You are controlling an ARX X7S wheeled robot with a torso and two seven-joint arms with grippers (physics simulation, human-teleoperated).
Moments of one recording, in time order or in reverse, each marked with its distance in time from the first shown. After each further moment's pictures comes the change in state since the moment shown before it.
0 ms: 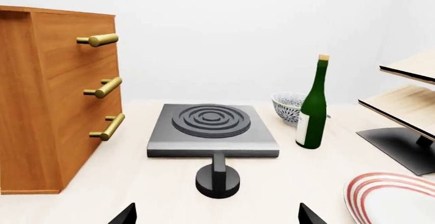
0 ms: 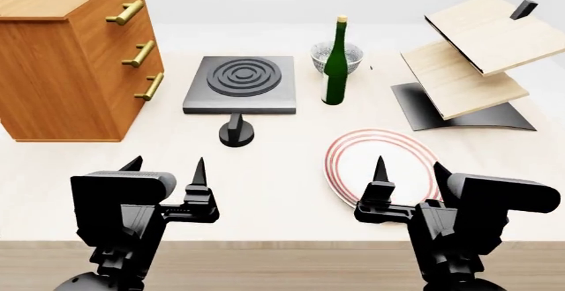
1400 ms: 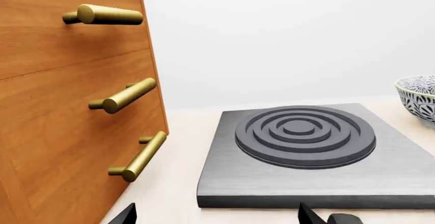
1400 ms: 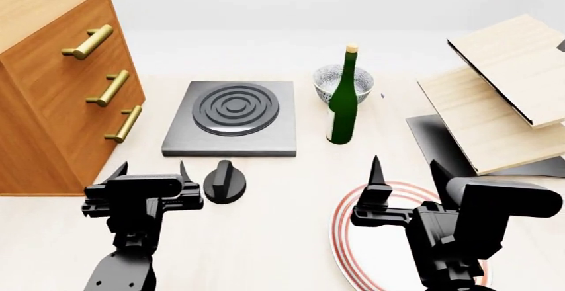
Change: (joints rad) left arm -0.107 -0.042 0.106 -0.804 0.233 0.708 -0.067; right arm -0.035 0.061 -0.041 -0.012 0.081 -0.079 0.056
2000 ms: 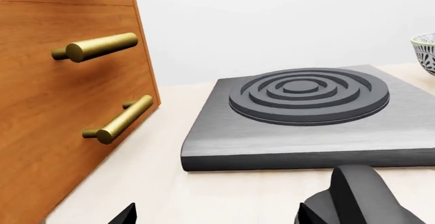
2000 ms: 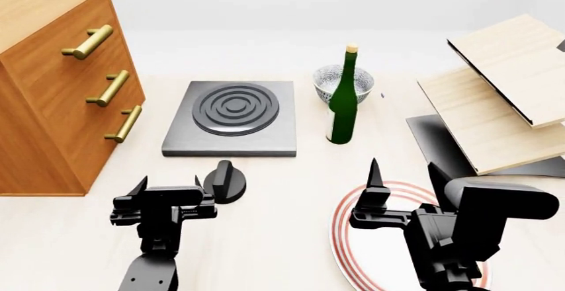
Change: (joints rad) left arm -0.140 0.060 0.057 -0.548 0.053 0.348 -0.042; right arm -0.015 0.016 -0.013 0.014 0.024 -0.029 0.018
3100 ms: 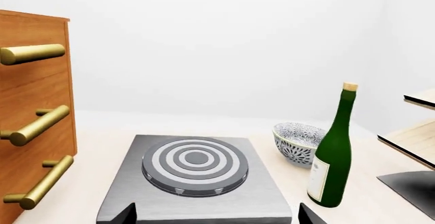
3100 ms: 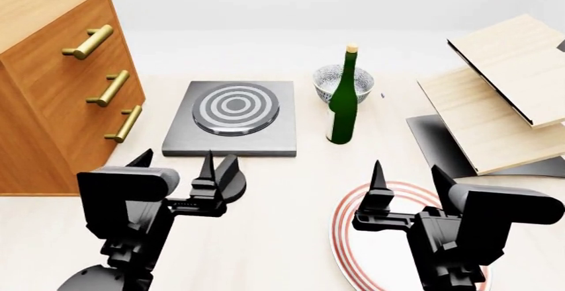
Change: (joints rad) left arm 0.237 -0.005 -0.144 1.266 -0.304 -0.931 0.144; right arm -0.022 0.030 -0.004 0.004 0.038 -0.038 0.038
